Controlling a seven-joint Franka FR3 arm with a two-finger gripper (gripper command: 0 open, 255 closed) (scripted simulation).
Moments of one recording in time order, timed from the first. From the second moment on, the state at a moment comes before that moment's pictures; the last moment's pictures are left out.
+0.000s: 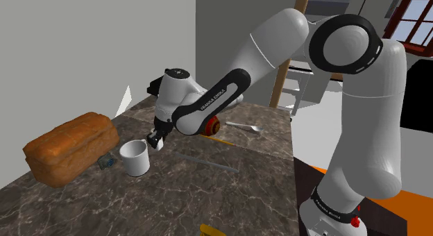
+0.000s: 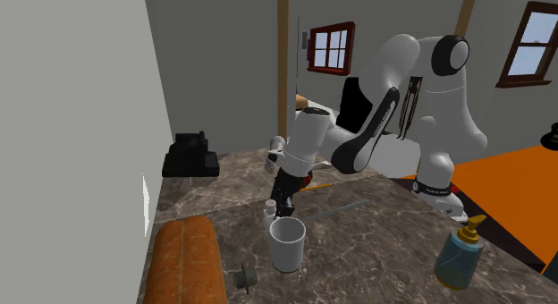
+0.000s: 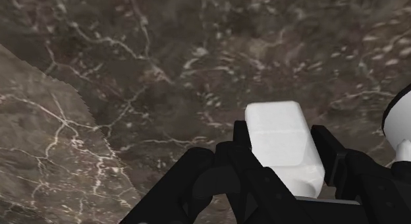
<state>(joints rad) 0.26 0.35 0.20 -2.04 -0.22 2.73 0.31</state>
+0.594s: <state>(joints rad) 0.25 0.32 0.21 -2.04 -0.20 2.70 0.29</state>
